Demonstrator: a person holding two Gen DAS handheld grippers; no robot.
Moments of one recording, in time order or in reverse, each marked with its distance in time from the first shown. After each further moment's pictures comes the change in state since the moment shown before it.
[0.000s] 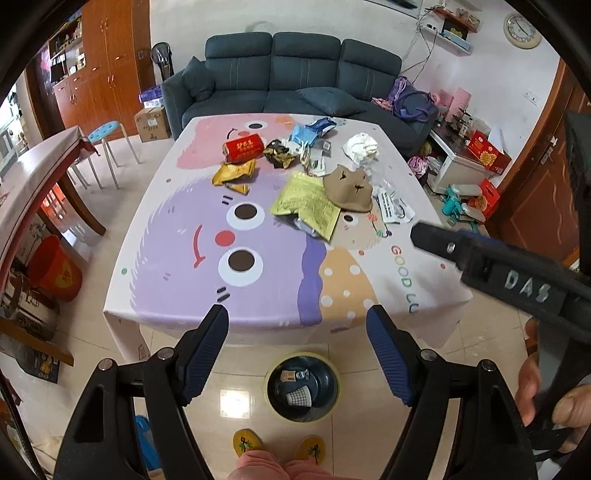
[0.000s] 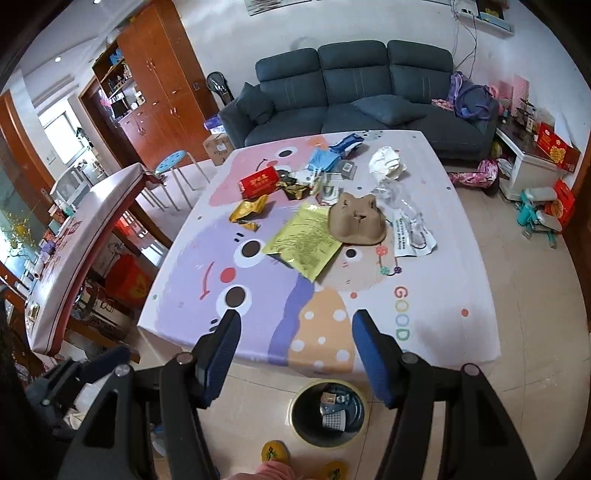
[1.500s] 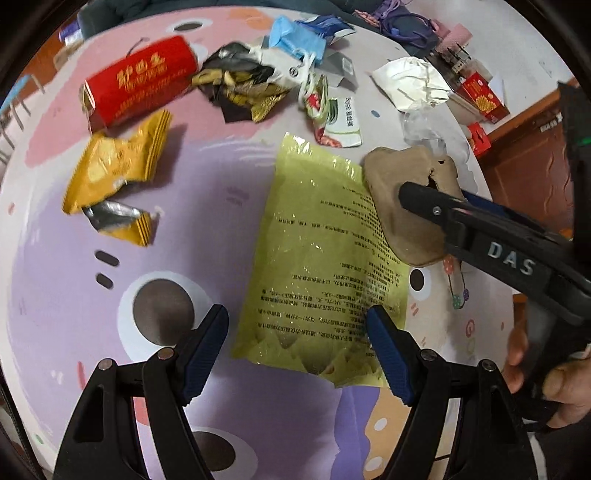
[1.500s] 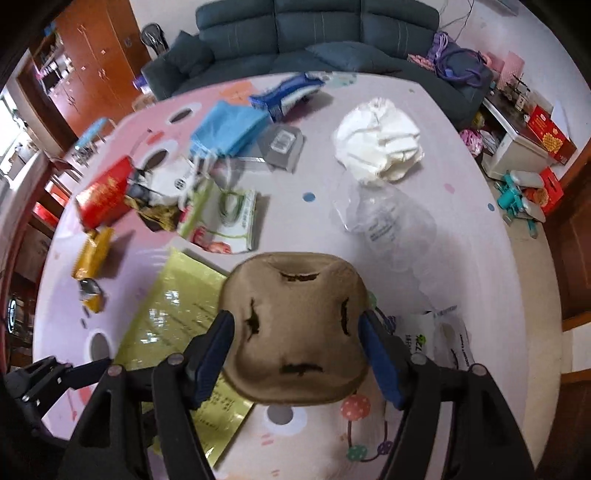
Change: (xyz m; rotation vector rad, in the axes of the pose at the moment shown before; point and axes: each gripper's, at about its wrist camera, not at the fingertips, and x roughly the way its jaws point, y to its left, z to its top) left arm 0.309 0.036 0.136 0.021 0.428 -0.225; right arm 0.259 -0.076 0.128 0.032 0.235 -0.222
